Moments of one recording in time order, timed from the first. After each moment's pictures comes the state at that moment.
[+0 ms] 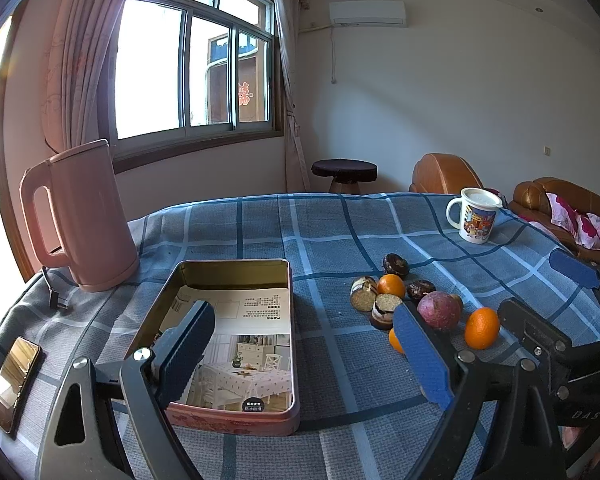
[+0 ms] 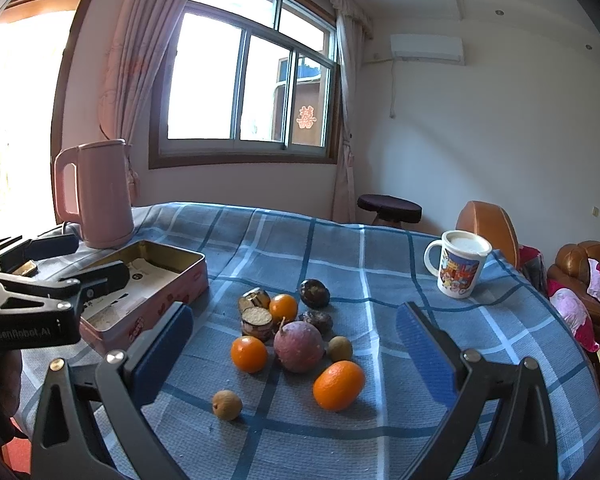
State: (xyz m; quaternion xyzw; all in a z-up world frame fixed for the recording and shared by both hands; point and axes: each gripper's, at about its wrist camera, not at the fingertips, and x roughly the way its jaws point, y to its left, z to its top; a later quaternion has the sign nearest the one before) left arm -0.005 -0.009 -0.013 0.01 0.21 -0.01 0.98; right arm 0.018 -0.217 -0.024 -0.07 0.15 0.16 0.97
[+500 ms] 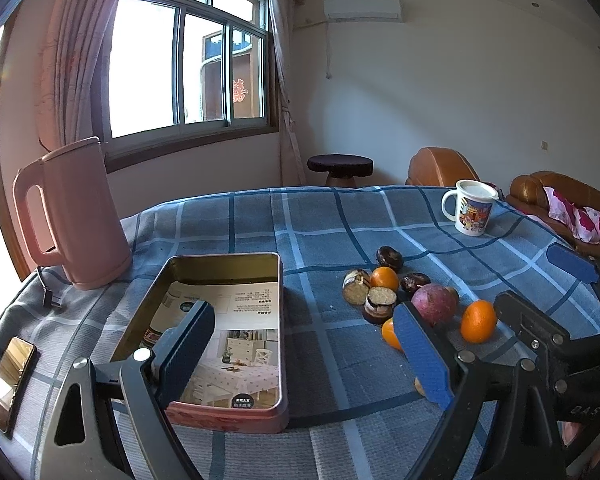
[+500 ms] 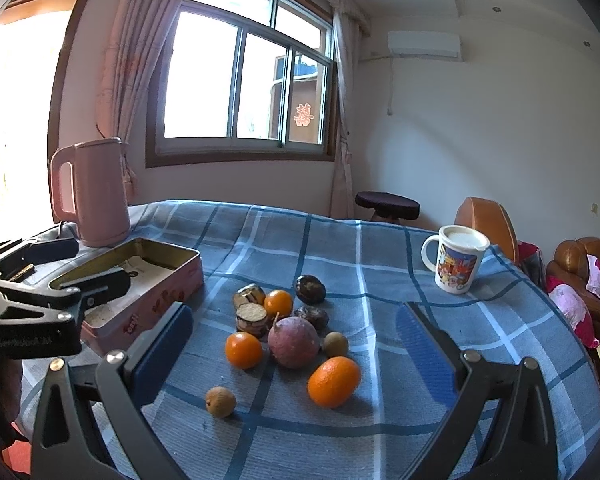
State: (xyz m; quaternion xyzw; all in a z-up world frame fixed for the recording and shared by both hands) left arm -0.001 -0.018 -0.019 0.01 0.22 -0.01 0.97; right arm 0.023 -0.223 -0.026 -0.06 0.16 0.16 0.97
